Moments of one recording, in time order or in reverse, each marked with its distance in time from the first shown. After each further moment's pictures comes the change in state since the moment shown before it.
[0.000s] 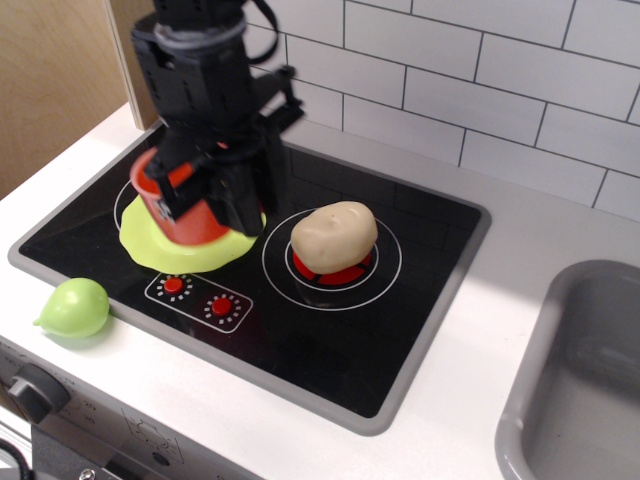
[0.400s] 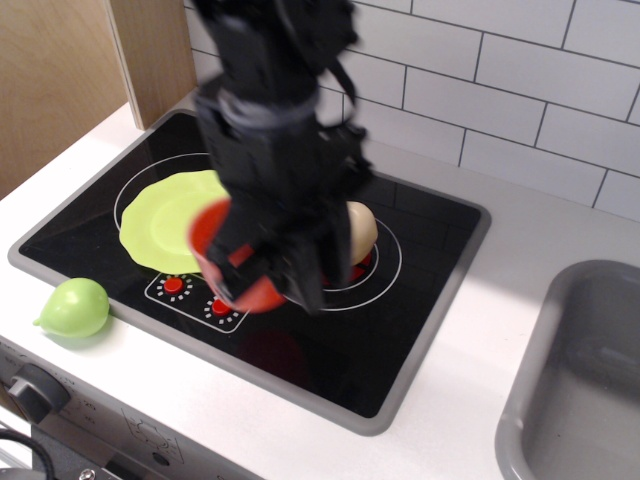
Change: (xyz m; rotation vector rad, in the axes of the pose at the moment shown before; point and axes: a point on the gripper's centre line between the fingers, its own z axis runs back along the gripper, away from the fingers) arm -0.051 0.013 -0.016 -0.021 0.000 -0.055
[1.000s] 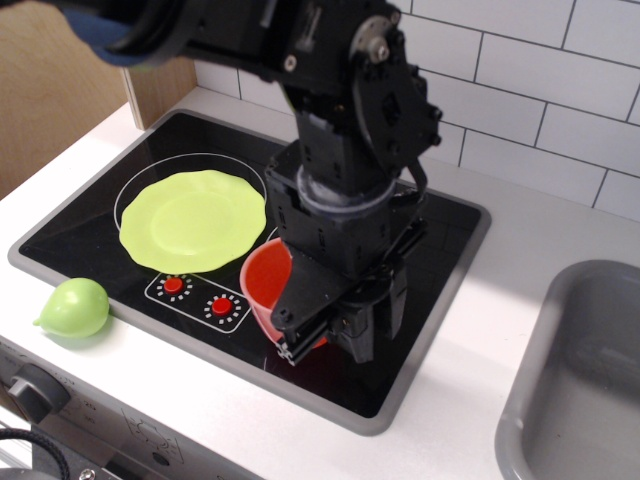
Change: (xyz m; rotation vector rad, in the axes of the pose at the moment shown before) arm -0.015 -0.008 -0.029 -0.029 -0.044 -0.015
